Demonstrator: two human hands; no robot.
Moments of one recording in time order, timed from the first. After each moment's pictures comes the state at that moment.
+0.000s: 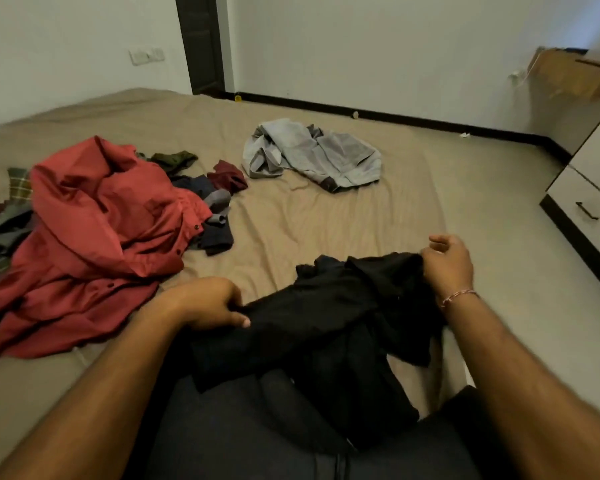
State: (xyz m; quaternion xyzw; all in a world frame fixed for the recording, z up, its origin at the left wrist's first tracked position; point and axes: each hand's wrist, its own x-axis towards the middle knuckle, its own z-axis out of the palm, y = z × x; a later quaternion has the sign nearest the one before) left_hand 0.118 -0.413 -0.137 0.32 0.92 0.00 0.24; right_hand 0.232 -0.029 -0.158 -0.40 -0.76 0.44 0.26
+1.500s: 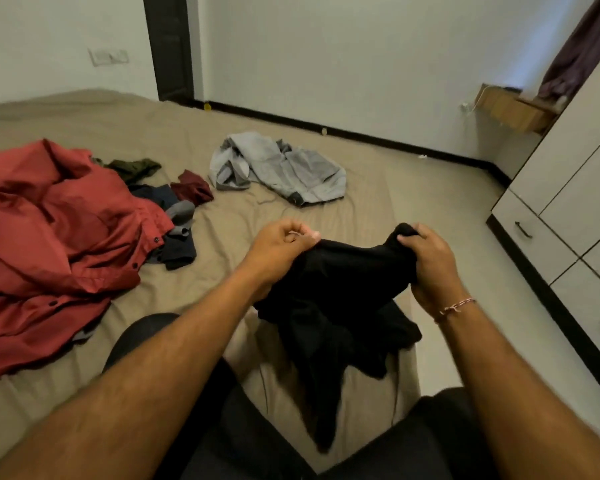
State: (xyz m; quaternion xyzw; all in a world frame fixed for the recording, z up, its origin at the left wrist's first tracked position) left_hand 0.139 -0.261 -0.100 0.27 0.70 0.65 0.15; right_hand 0.271 -0.039 -0.077 -0.18 -0.72 0.61 0.27
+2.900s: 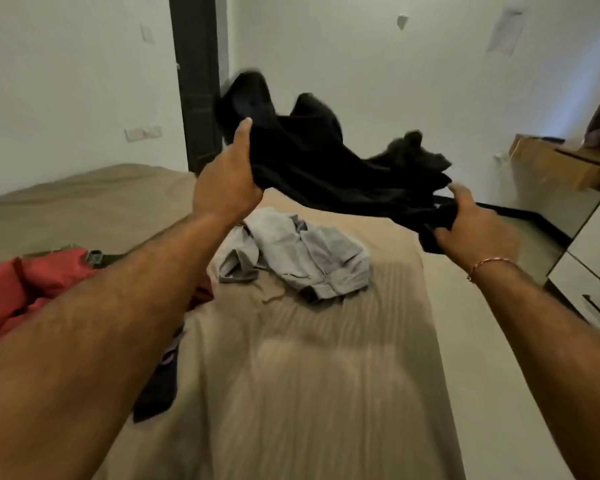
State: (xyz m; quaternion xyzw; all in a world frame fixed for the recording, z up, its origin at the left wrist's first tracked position) left_hand -0.159 -0.192 0.076 0.26 0.86 0.28 -0.33; right_hand 0.027 0.141 0.057 -0.27 -0.91 0.00 0.31
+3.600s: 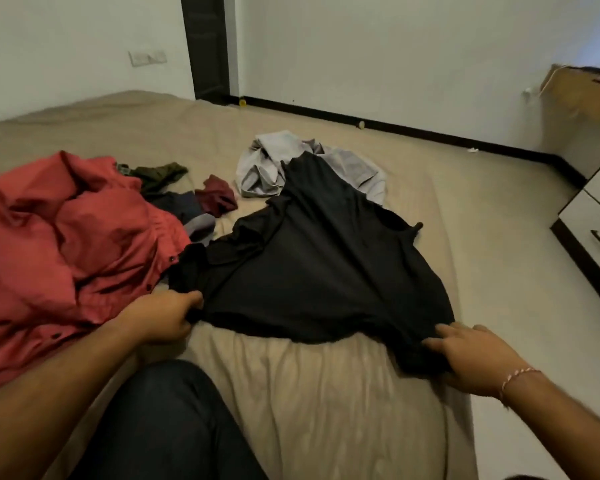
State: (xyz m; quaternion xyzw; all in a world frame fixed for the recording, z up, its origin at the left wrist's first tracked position) left_hand -0.012 -0.415 -0.209 0.27 0.95 -0.06 0.17; right_hand 0.244 0.062 -0.180 -0.03 -0.97 -0.17 -0.19
